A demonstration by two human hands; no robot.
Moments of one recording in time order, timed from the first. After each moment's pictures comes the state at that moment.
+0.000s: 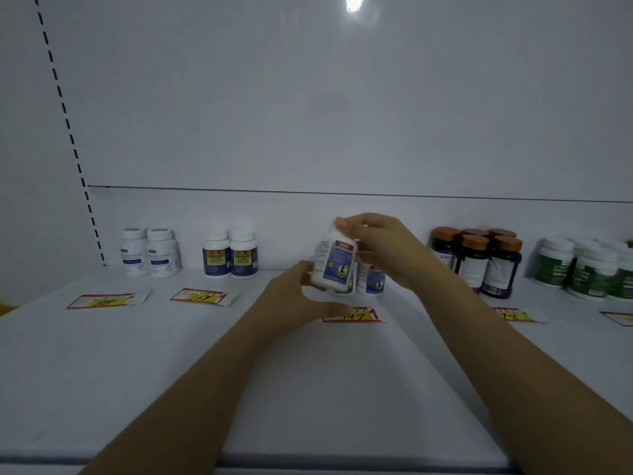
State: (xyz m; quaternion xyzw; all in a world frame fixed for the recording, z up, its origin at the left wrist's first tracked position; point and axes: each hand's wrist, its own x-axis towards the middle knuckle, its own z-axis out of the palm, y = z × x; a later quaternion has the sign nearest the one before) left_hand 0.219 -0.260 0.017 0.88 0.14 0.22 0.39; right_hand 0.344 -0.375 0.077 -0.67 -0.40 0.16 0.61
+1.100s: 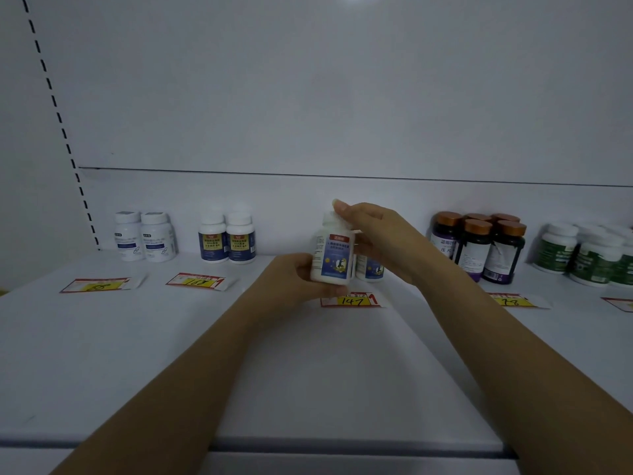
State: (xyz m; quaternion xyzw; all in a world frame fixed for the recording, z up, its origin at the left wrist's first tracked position) left_hand 0.218 -0.263 0.020 0.85 0.13 0.20 0.47; right_hand 0.342 -0.375 0.063 -0.67 -0.42 0.17 0.59
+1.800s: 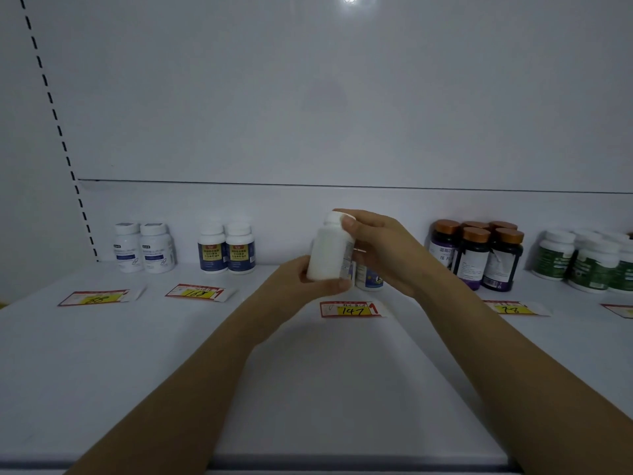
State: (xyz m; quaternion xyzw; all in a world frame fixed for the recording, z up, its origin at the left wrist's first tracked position) left_hand 0.218 -0.268 0.026 0.82 0.11 0.20 0.53; right_hand 0.342 -0.375 0.062 -0.60 -0.42 0.21 0.65
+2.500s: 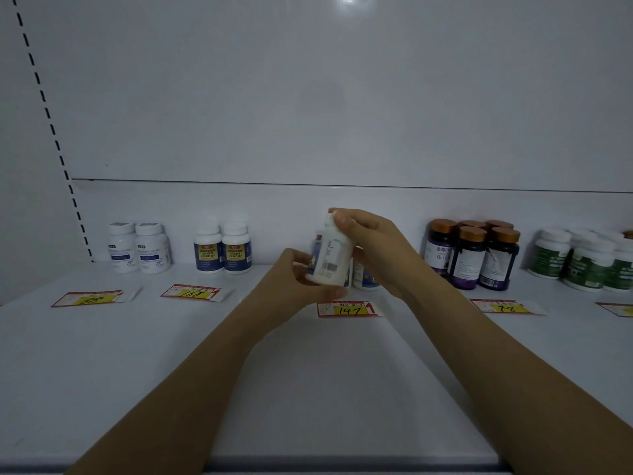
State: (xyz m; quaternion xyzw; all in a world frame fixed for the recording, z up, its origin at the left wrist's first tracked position) left_hand 0.220 -0.267 0.026 0.80 0.15 0.21 0.54; right_hand 0.338 -0.370 0.057 -0.61 -0.41 0.15 0.66
